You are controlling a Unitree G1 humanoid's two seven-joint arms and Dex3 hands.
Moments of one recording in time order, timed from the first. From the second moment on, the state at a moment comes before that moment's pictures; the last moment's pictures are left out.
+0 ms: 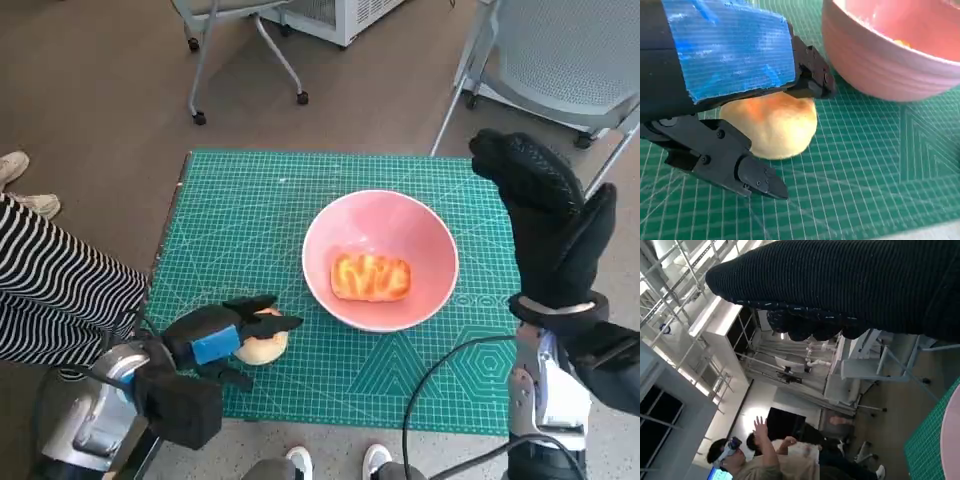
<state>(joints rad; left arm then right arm) -0.11 0.64 -0.22 0.03 0.42 -0.34 -0.45 -0.37 -0.16 -0.15 -0.06 0.31 -0.28 0.30</state>
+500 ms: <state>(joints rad) -0.13 0.64 -0.21 0.05 0.45 -0.38 -0.38 -0.37 -0.16 -0.15 -0.05 0.31 -0.28 0.31</state>
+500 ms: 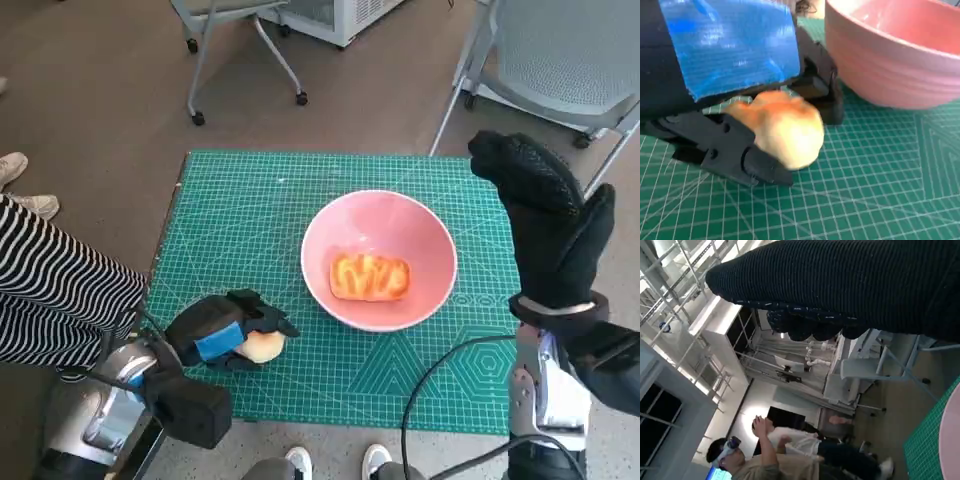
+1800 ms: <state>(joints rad) -0.69 0.32 -0.18 -0.09 0.26 -0.27 -0.31 -0.38 -0.18 -0.16 -0.03 0.32 -0.29 0.33</state>
